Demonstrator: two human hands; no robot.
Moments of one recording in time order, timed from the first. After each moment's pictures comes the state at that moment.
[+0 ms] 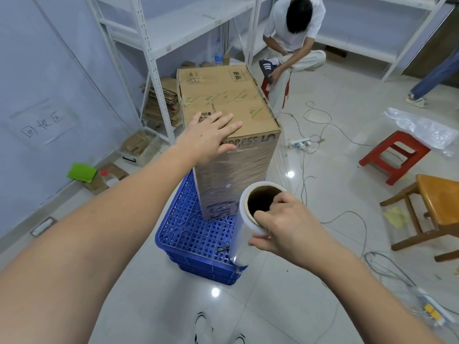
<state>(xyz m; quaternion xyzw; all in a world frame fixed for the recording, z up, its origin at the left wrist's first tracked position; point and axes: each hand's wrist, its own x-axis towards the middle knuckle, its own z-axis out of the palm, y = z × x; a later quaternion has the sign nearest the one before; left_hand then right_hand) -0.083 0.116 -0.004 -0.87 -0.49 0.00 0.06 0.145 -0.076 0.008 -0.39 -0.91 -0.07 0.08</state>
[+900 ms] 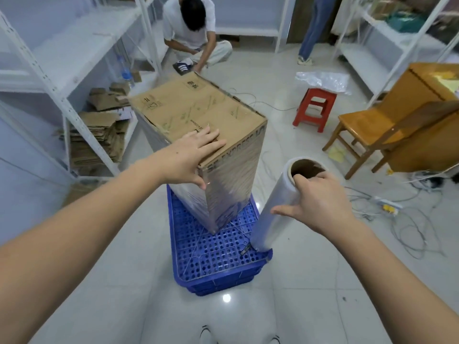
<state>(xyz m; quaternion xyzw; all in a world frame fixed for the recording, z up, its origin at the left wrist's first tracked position) -0.164 0.179 0.005 -0.99 -0.16 0.04 0.00 0.063 -0.083 0.007 -0.78 -0.61 -0.11 0.01</state>
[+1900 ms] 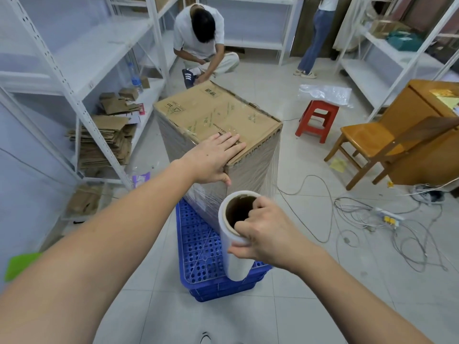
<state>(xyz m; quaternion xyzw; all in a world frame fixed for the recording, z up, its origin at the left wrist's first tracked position) -0.148 0.169 0.008 -0.98 -0.17 0.04 0.08 -0.056 -0.066 0.006 -0.54 -0.83 -0.11 0.13</state>
